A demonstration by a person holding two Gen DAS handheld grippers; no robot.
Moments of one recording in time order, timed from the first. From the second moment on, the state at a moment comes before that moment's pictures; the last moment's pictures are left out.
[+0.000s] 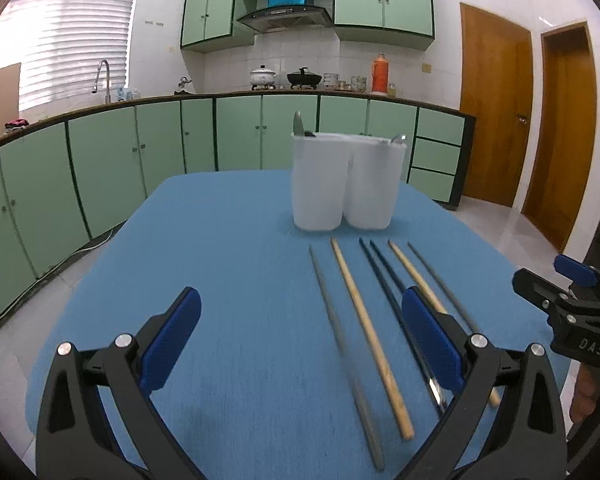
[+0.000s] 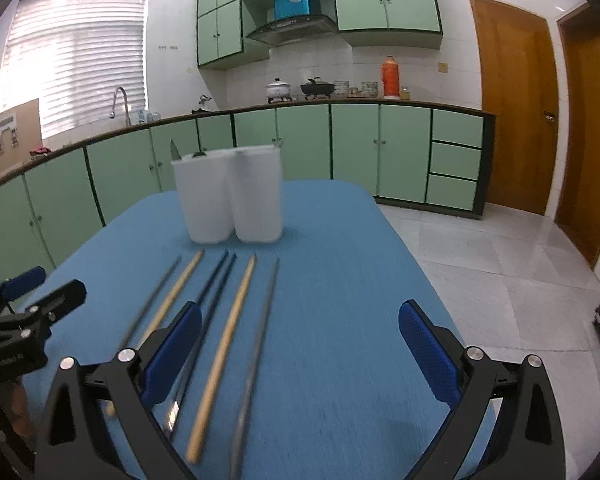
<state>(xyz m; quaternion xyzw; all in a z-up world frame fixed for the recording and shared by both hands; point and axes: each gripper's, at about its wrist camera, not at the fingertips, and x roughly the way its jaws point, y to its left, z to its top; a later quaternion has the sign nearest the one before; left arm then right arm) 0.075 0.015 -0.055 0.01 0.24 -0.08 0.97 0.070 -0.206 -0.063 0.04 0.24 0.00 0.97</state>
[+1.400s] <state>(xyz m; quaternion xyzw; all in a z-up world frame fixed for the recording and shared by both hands) 0.020 -0.017 -0.108 0.01 0.26 -0.07 0.96 0.000 -0.174 -0.130 0.00 0.22 0.02 0.97</state>
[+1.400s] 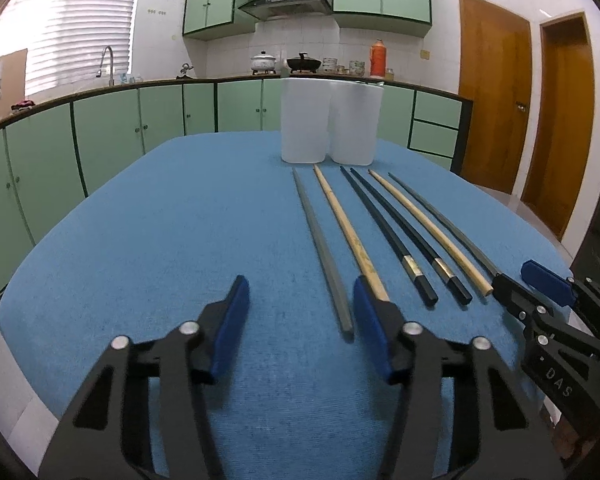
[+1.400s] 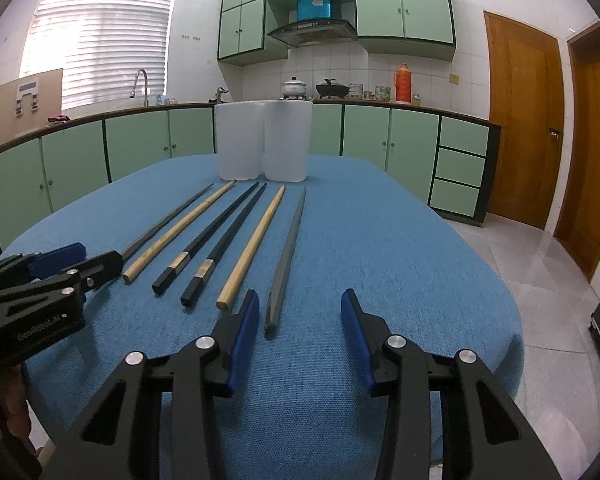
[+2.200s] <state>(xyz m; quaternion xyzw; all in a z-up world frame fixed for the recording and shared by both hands) 0.020 -0.032 -0.090 0.01 0.24 -0.09 0.97 0.001 -0.179 -0.118 0.00 0.21 0.03 0.98</state>
